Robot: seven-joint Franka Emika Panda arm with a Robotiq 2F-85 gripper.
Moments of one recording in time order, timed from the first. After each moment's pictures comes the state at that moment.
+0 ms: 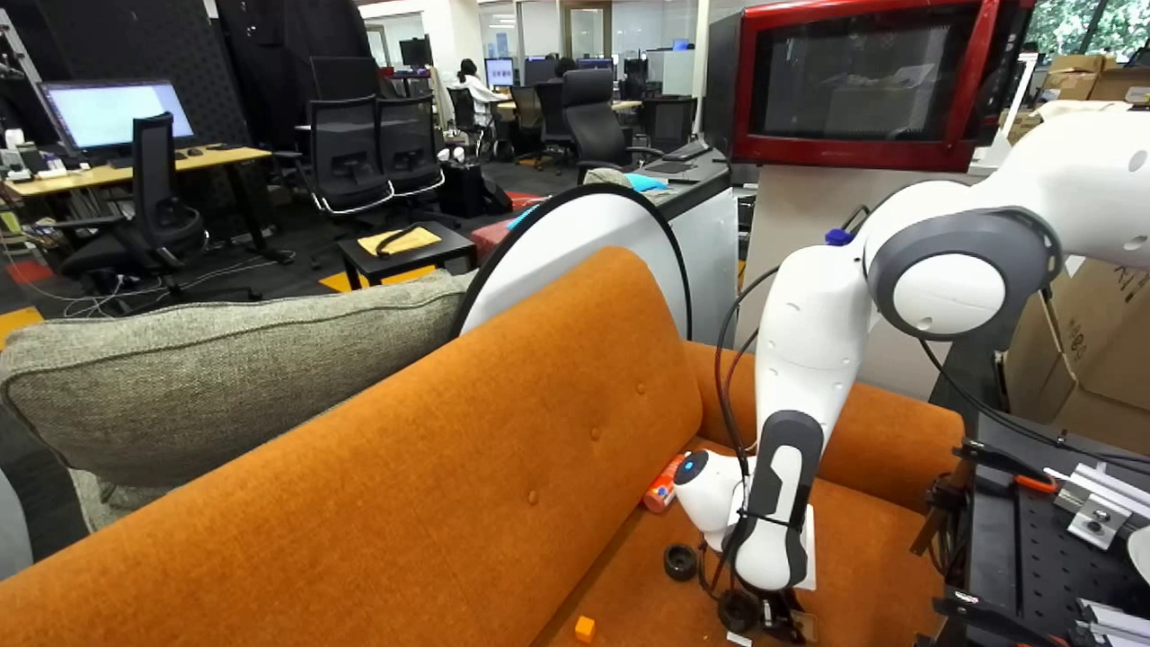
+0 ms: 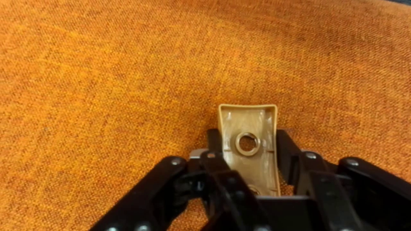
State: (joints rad) arm 0.17 1.41 -0.01 -1.72 -0.08 2.54 -0.06
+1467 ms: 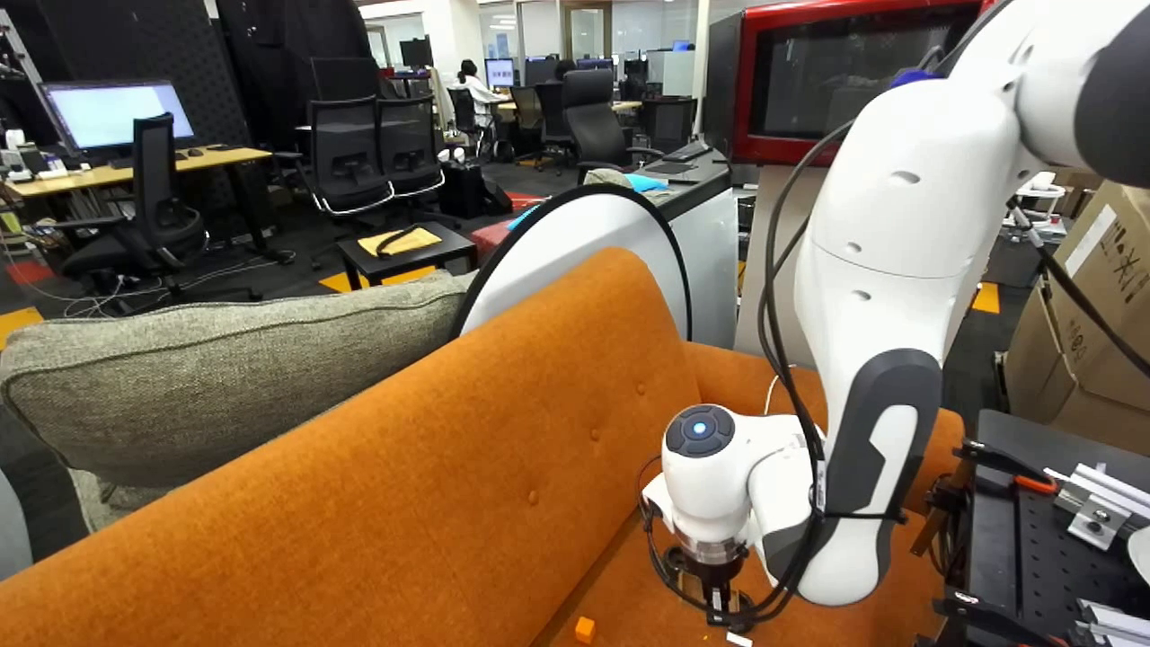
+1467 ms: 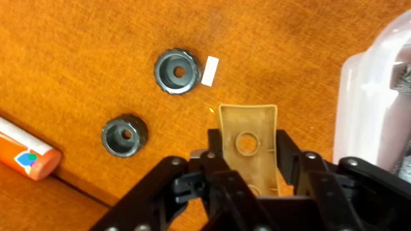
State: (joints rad) arm 0.52 0.92 -0.08 -2.14 -0.17 2.91 0.11
